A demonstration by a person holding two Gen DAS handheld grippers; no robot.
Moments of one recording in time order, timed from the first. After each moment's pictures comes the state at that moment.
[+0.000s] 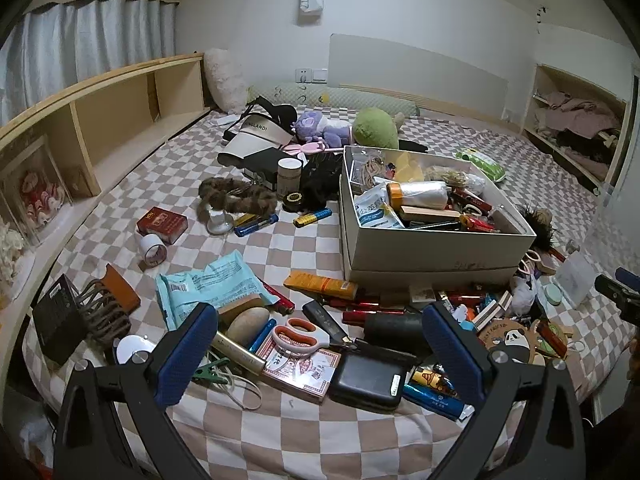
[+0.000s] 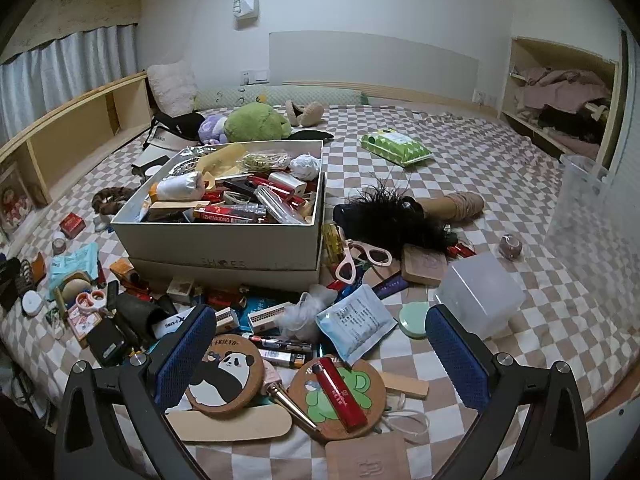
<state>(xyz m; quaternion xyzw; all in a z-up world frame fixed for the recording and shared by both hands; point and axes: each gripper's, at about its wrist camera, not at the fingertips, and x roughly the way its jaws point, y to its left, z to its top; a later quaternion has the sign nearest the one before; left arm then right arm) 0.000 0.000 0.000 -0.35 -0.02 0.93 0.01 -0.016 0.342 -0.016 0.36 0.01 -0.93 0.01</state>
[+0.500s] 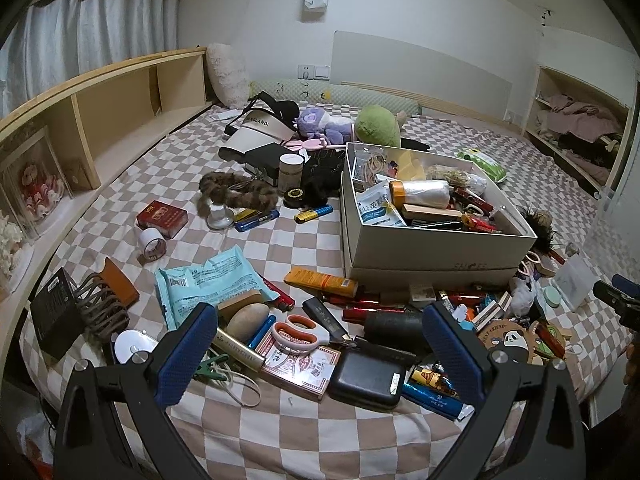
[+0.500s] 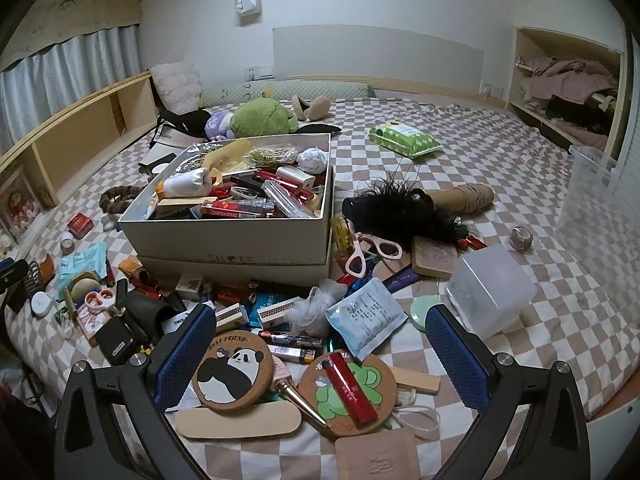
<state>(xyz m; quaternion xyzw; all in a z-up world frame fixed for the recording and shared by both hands) -0.001 -0.001 -0.003 -0.36 -0.03 0.93 0.01 -0.017 0.344 -0.019 0.37 -0.01 -0.93 0.03</state>
